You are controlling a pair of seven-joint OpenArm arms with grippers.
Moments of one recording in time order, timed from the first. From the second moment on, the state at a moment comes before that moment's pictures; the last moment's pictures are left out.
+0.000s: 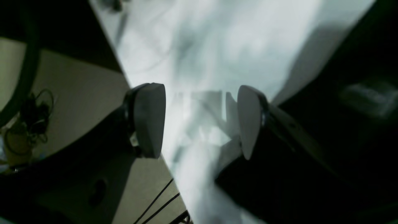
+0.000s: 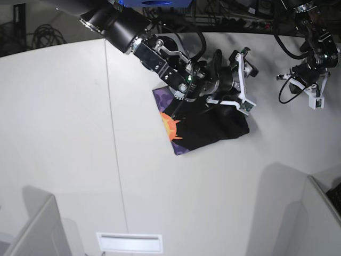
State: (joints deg) left arm 17.2 -16.5 -36.9 95.5 -26.4 -22.8 56.2; right arm 10.1 -6.9 -49.8 87.8 28.6 8.4 -58.3
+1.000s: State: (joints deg) left arm 15.9 -11.1 -40.3 105.2 -46.2 -28.1 65.5; right arm 1.7 3.5 -13.5 95.3 28.8 8.6 -53.0
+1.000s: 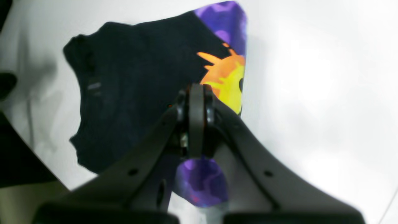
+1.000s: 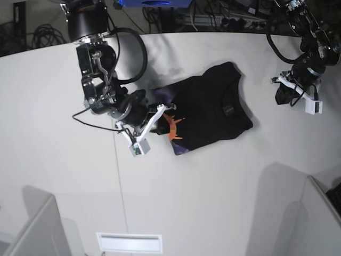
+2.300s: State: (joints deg) left arm 6.3 -4.7 -17.2 84.7 -48.4 -17.7 56.3; right arm -7.7 8.7 10.0 96.4 28.4 8.4 -53.0
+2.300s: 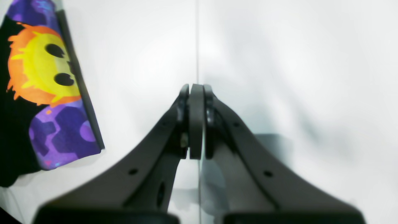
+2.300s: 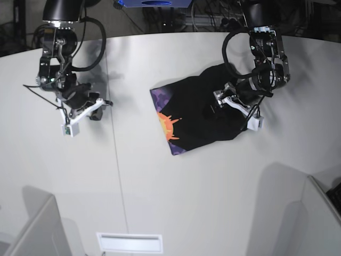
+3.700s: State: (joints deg) left arm -29.1 -22.6 51.7 81.6 -47.9 -12.6 63.7; right arm -18.4 8.4 37.2 99.1 28.5 8.6 -53.0
